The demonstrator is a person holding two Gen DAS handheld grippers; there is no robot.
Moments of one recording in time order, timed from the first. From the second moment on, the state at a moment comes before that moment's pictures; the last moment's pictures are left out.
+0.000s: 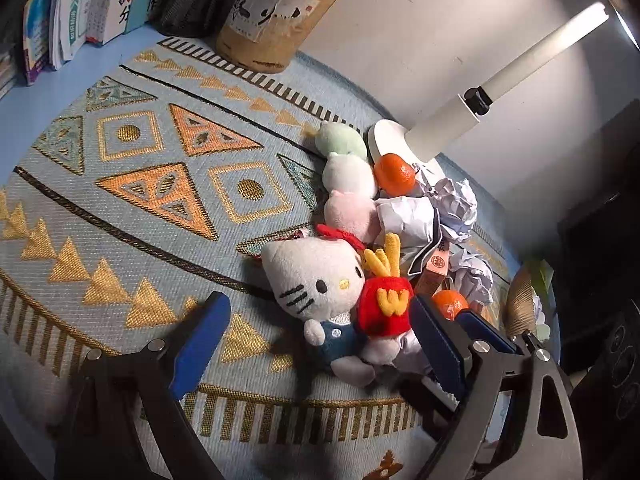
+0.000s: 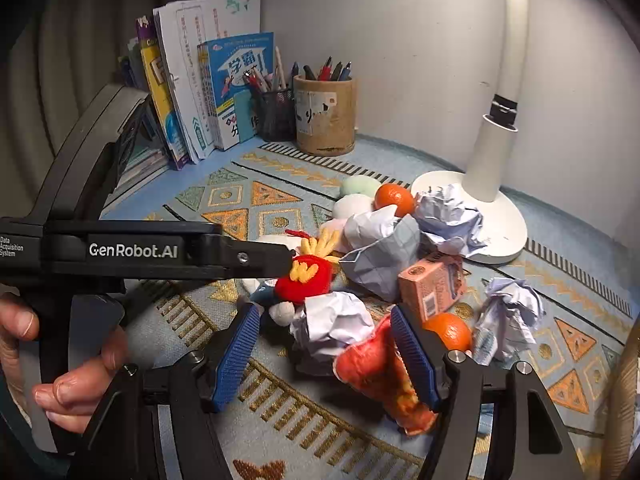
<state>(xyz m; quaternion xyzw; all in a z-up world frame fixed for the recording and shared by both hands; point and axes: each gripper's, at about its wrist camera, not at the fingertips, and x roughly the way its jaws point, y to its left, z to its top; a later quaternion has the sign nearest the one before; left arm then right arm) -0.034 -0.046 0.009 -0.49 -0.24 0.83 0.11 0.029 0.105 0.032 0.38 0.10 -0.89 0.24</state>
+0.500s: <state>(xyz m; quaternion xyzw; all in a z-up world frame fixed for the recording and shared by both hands) -0.047 0.002 0.012 -0.47 -0.12 0.87 0.09 0.039 0.127 0.024 0.36 0.05 -0.89 0.28</state>
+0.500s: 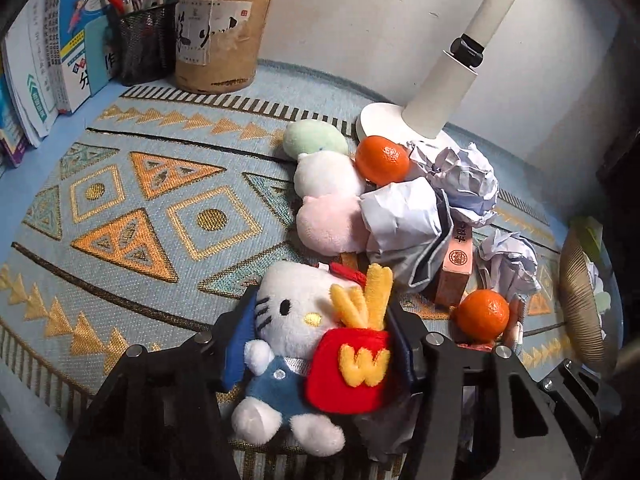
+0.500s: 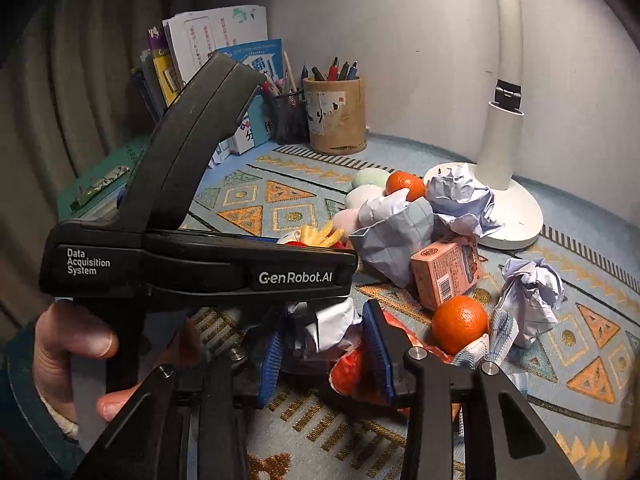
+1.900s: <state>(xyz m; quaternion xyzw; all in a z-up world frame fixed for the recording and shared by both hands) 0.080 -0.047 0.009 -0.45 -0.01 0.89 0.12 0.092 0.131 0.005 0.46 -0.11 -0.85 0.24</state>
